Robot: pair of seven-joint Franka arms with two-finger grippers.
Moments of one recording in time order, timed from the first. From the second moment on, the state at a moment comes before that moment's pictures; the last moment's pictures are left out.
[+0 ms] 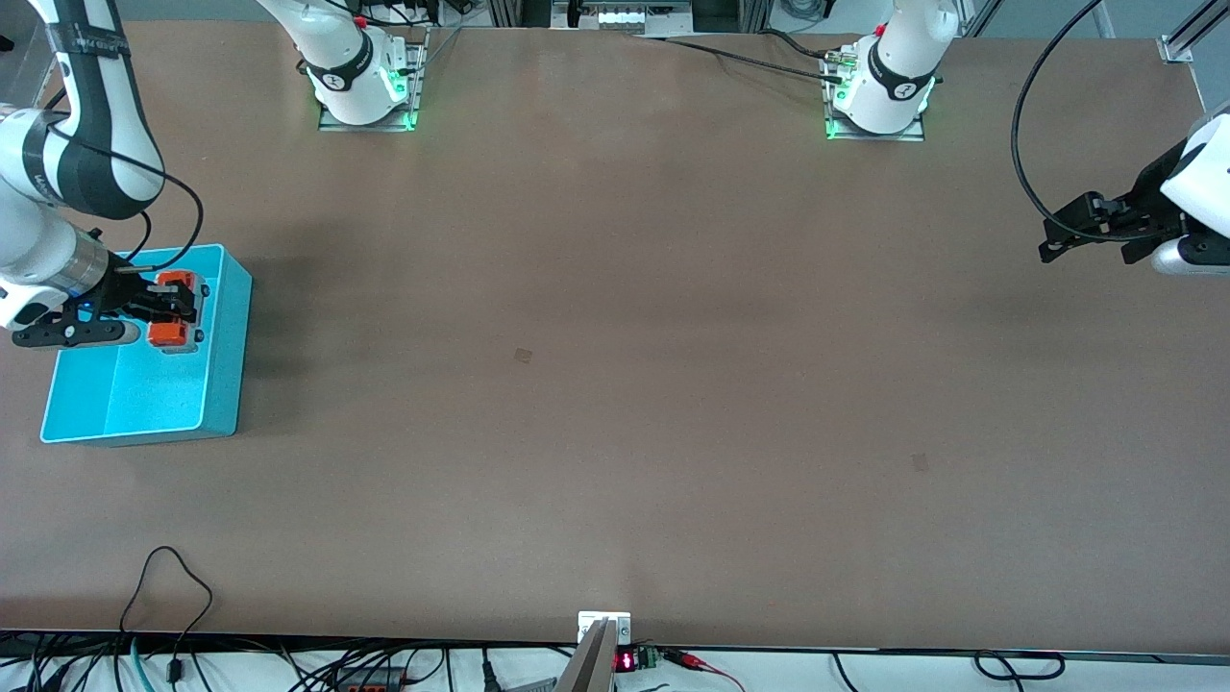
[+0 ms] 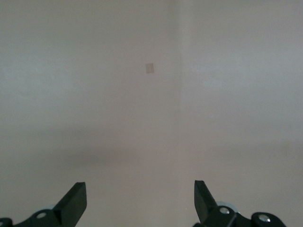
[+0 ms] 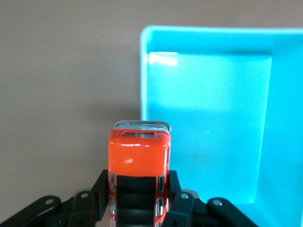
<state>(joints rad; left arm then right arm) 0.01 -0.03 0.01 -1.68 -0.03 1.67 0.01 -0.19 0.16 -0.03 -2.06 -0.08 2.20 -0.26</state>
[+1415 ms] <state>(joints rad) 0.01 -0.03 0.00 -1.69 -0.03 1.68 -0.01 -0.35 0.42 -0.07 -2.05 -0.13 2.47 -0.41</state>
